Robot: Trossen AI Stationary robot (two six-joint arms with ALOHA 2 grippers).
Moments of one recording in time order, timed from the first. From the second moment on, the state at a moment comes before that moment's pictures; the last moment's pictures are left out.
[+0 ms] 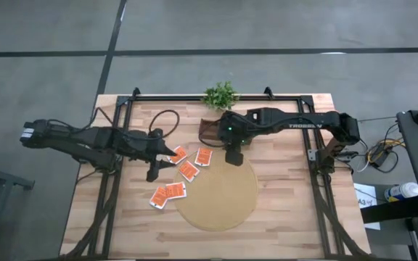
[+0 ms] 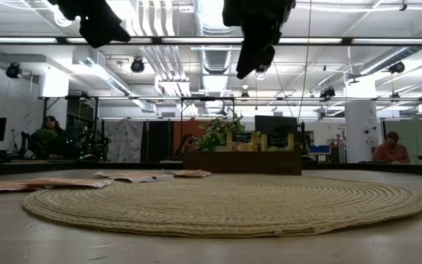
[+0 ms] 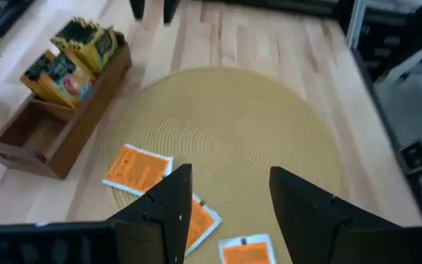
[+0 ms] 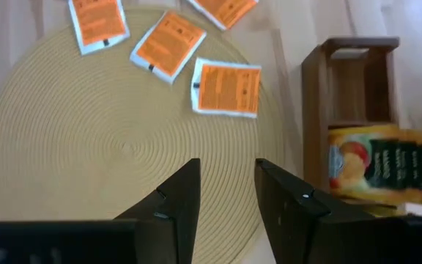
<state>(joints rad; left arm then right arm) -0.13 0.90 0.85 -0.50 -0.06 -0.20 -0.10 1.71 1.55 -0.90 -0.05 0.07</state>
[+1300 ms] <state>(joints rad) -0.13 1.28 0.85 -0.54 -0.01 0.06 -0.05 1.67 1.53 -0.99 0.03 0.06</state>
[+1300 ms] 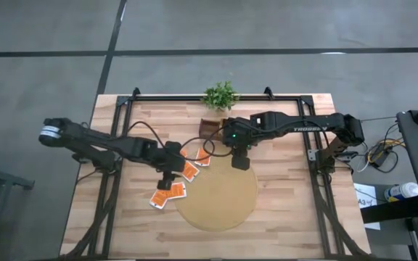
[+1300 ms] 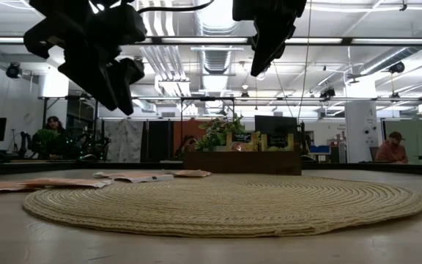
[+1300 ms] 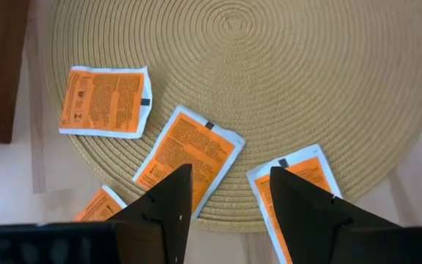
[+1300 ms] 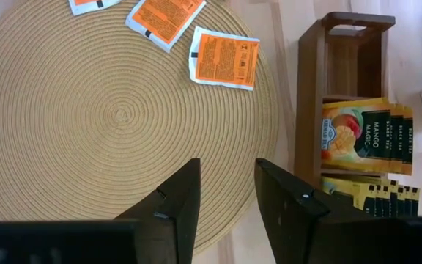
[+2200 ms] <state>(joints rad) -0.09 1.46 0.84 -0.53 -0.07 0.30 -0.05 1.67 1.53 -0.99 0.03 0.08</state>
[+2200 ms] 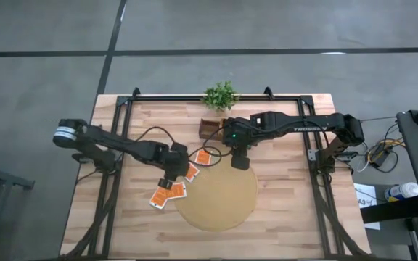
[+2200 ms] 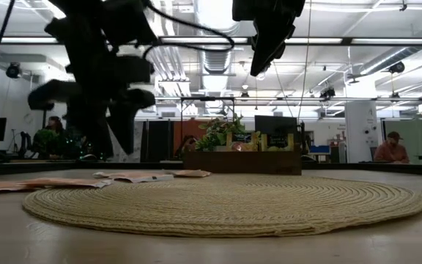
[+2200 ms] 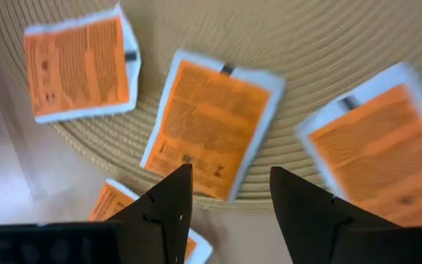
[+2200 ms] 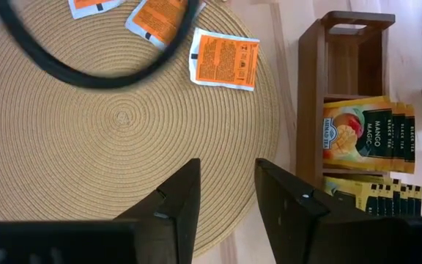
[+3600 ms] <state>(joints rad) -0.03 1.57 1.10 -0.68 -0.01 0.41 -0.03 1.64 1.55 -0.99 0.03 0.09</state>
